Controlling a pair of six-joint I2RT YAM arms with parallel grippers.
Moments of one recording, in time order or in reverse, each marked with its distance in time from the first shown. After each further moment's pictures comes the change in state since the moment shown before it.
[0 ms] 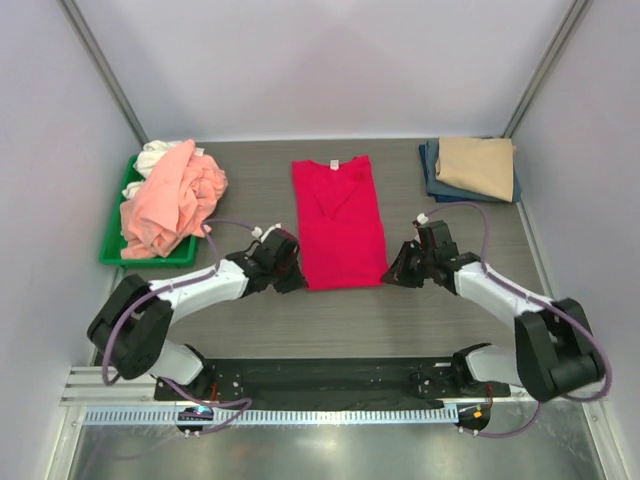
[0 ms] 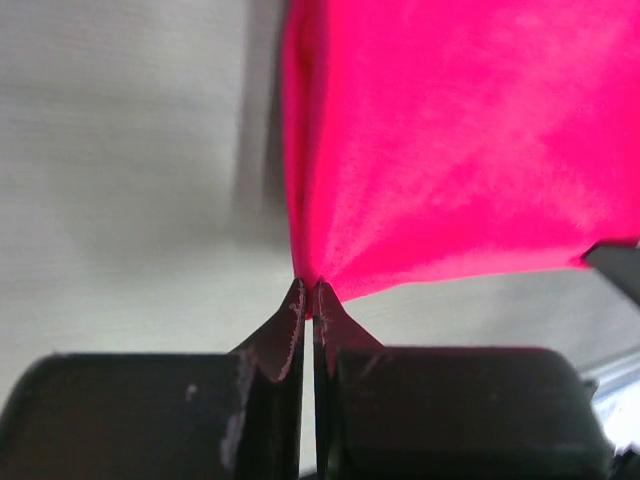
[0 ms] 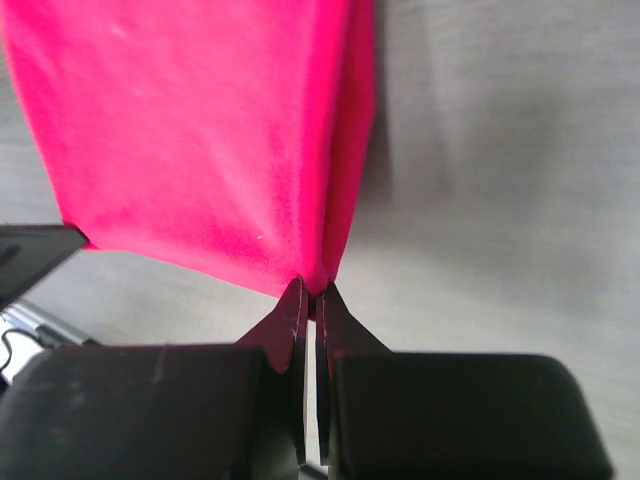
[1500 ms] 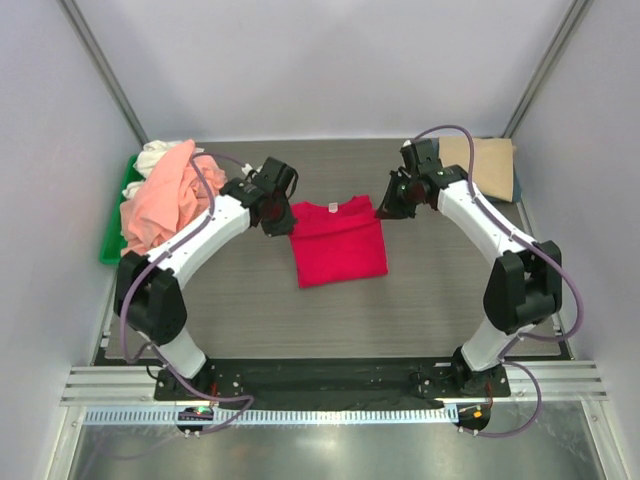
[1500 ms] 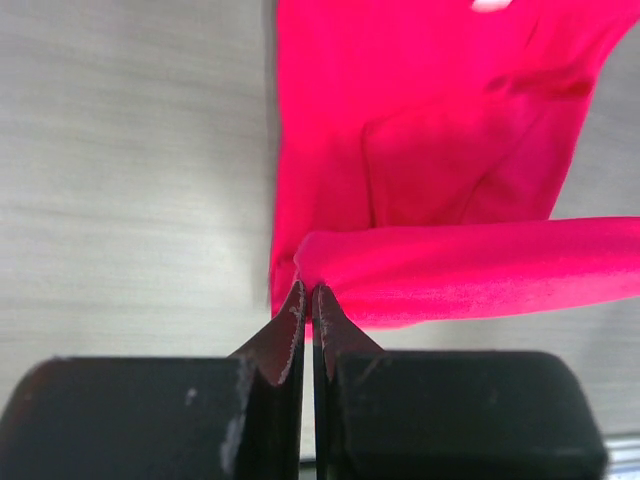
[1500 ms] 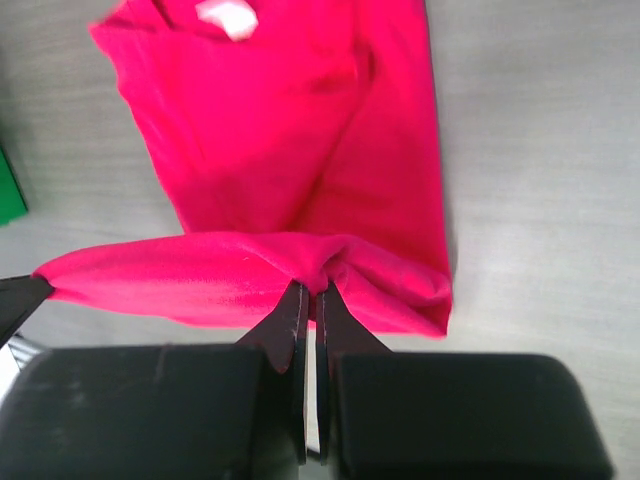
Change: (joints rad) left arm 0.115 0.132 0.630 -0.605 -0.137 0.173; right arm -0.002 0.298 0.783 -0.514 0.119 -0.101
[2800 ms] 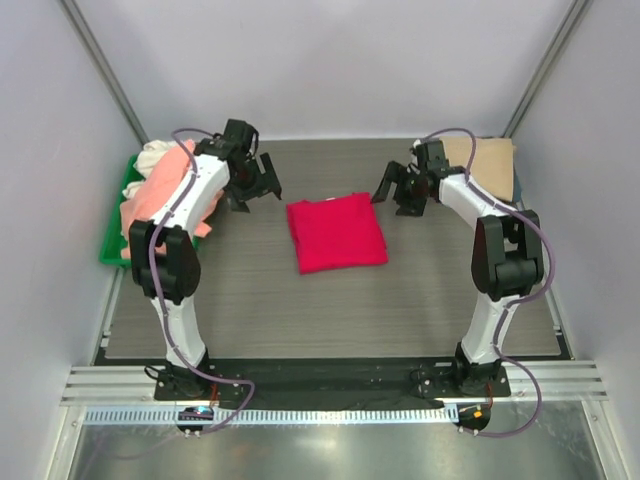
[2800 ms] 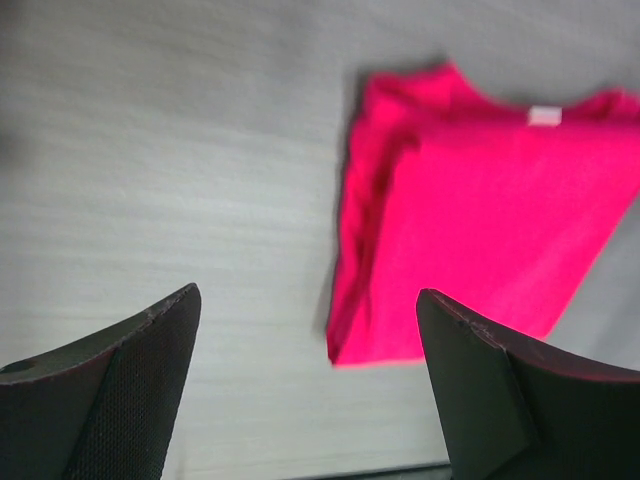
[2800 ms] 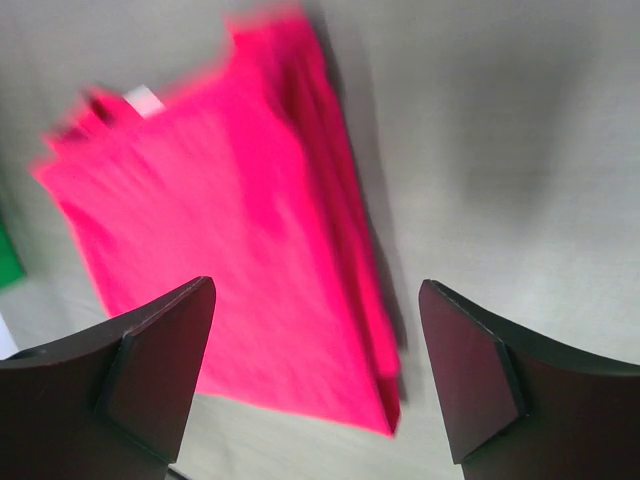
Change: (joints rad) left arm 0.317 0.358 0.459 -0.170 0.206 0.223; right arm -0.153 0.293 0.116 0.233 -0.138 -0.068
